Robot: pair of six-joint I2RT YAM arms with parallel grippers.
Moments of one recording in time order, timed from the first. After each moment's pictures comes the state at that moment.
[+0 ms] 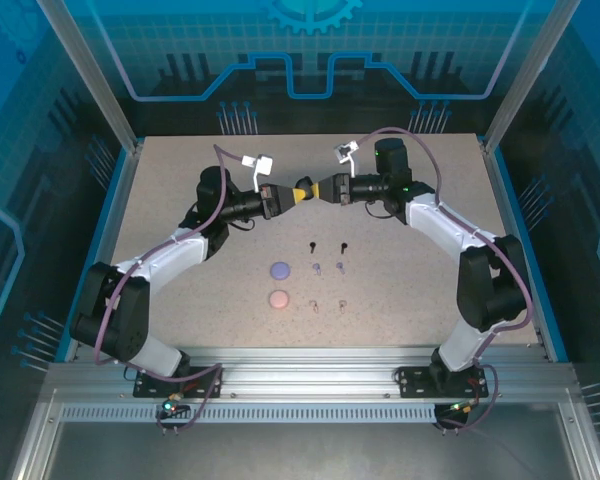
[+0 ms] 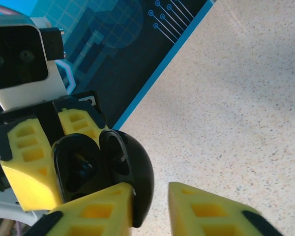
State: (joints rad) left arm -0.32 1.51 0.93 0.47 0.83 -0.69; right arm 0.34 1.71 1.28 -0.05 -0.96 0.43
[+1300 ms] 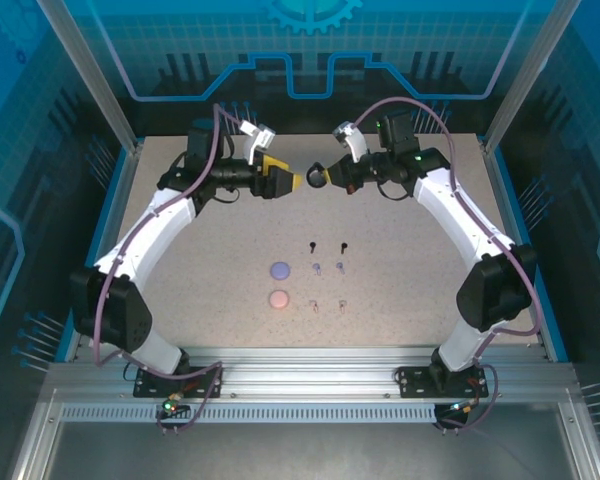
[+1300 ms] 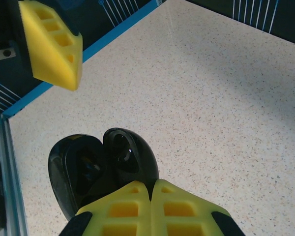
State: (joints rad) left arm -0.25 1.58 1.44 -0.36 0.94 -0.13; right arm 0.34 1.71 1.65 -0.66 -0.65 -0.14
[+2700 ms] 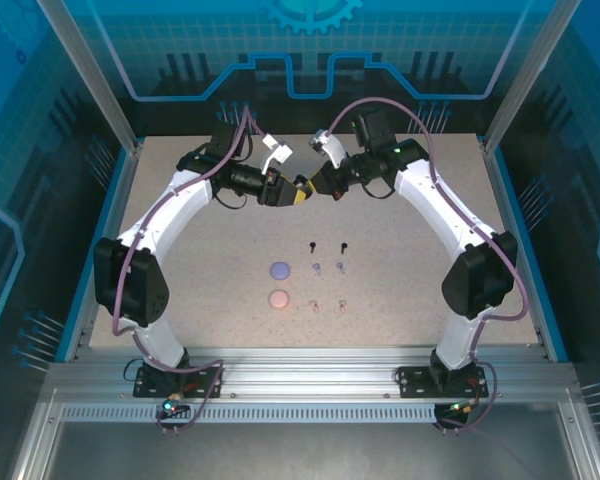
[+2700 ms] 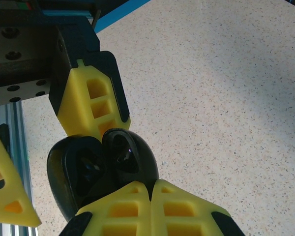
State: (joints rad) left arm -0.28 1.75 1.60 -0.73 1.05 0.13; right arm 0.43 1.82 1.81 -0.83 -0.65 -0.27
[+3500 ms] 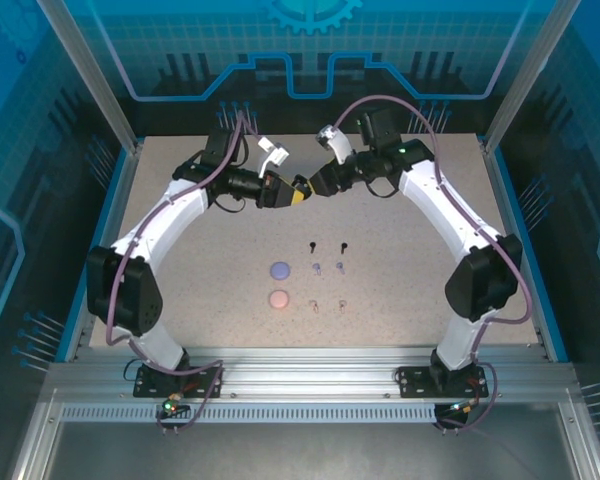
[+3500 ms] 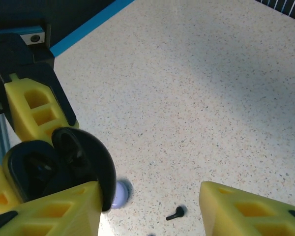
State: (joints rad) left arm -0.27 1.66 1.46 -0.56 1.02 0.05; right arm 0.41 1.78 1.77 -0.78 -0.58 -0.17
